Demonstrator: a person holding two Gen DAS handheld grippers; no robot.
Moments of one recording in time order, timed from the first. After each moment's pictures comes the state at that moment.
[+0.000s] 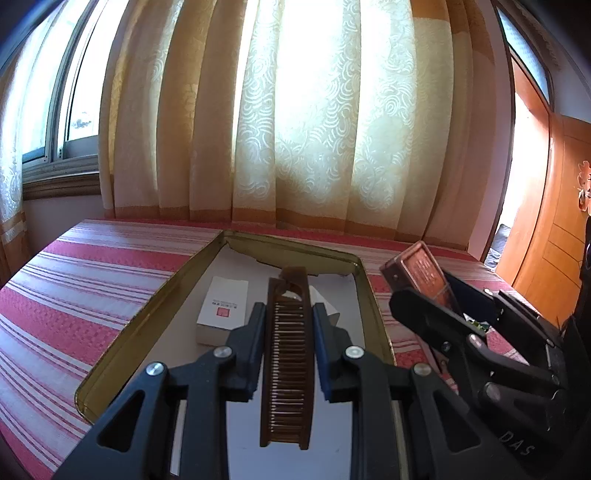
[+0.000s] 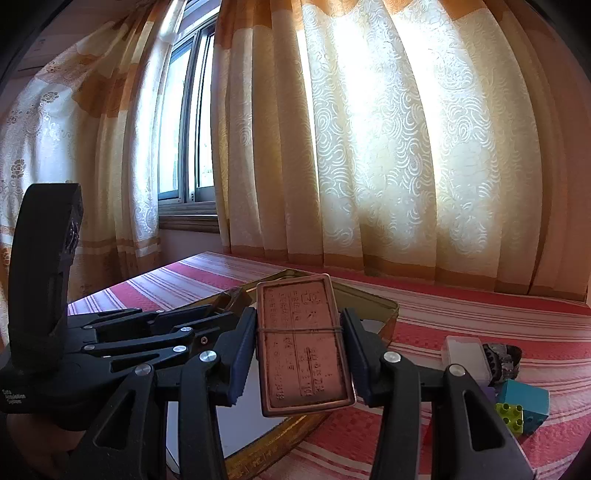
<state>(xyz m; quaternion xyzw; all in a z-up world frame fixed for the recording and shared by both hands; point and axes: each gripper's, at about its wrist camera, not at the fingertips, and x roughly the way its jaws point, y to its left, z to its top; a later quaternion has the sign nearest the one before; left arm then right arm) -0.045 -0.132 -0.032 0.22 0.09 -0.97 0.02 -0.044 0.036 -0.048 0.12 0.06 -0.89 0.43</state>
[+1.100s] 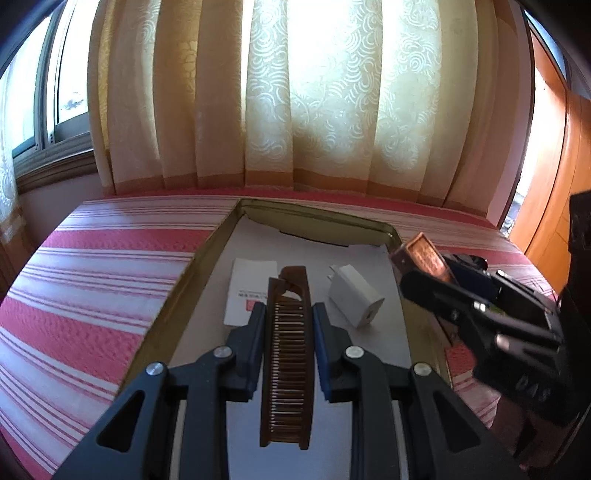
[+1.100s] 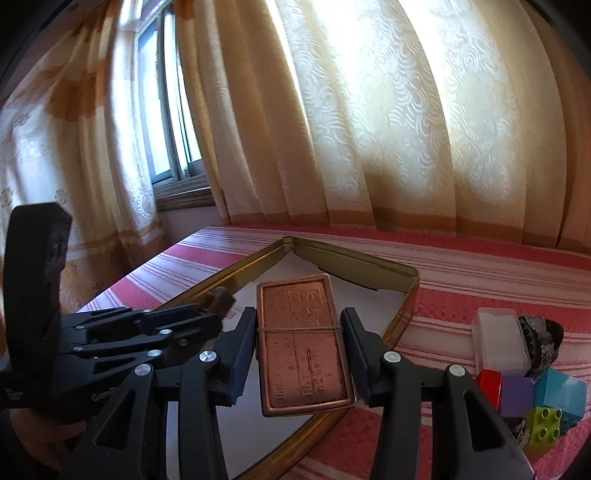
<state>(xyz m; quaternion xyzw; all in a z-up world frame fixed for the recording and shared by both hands) -0.081 -0.154 -0.039 0.31 0.07 -0.95 0.03 -0.102 0.009 -0.054 0.24 0.03 -0.86 0.44</state>
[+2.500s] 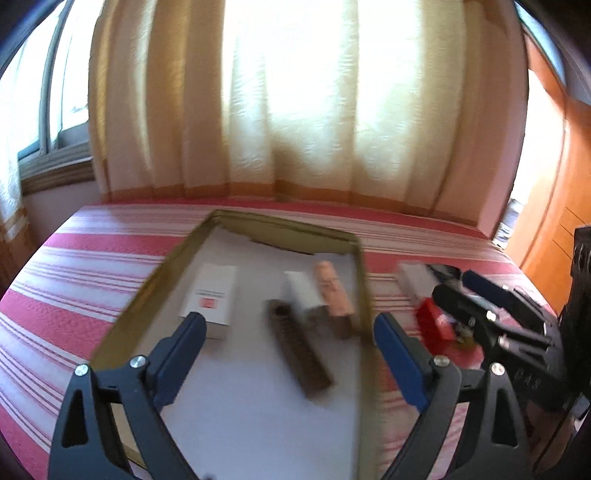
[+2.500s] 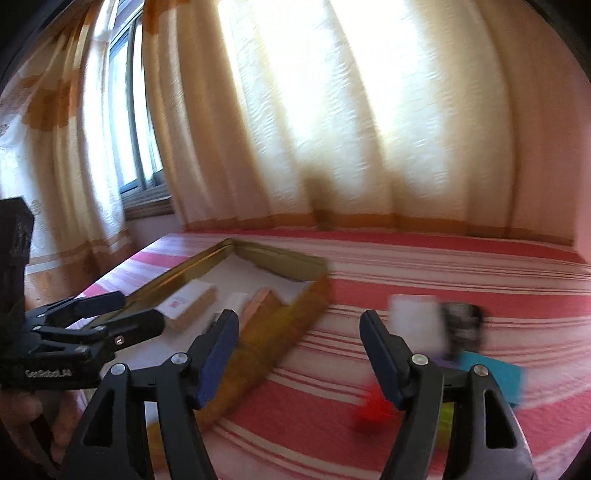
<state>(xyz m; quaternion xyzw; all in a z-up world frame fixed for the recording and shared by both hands) -0.070 -0.103 -0.027 0.29 0.07 -0.95 0.03 -0.112 0.085 -0.055 0.22 0.03 -0.90 0.38</state>
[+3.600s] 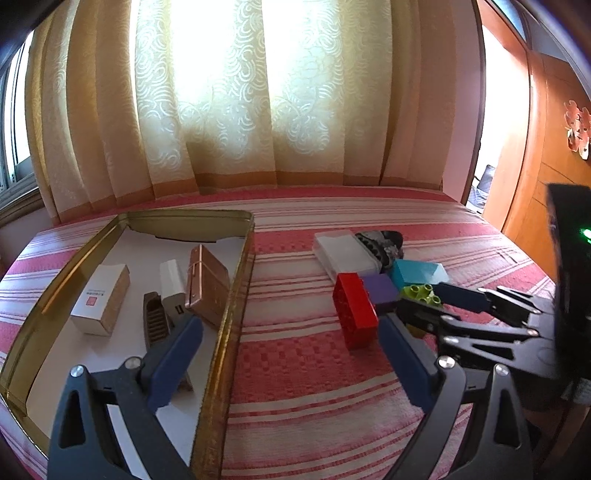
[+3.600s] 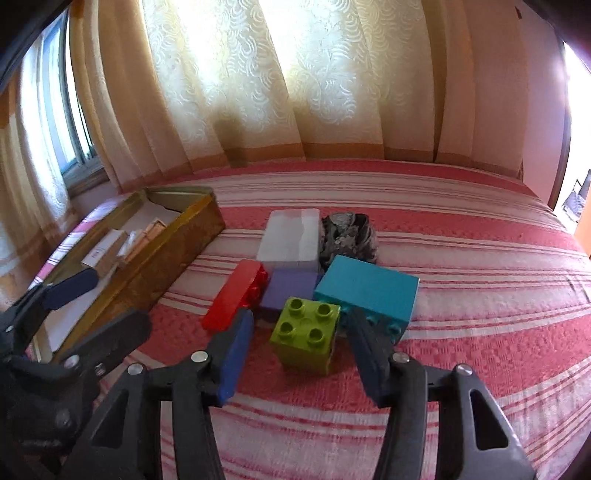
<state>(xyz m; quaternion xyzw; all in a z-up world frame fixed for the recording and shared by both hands) -0.093 -0.007 -0.051 0.30 0.03 -0.95 -0.02 -0.148 0.151 -0.088 0.34 0.05 -0.89 0.29</state>
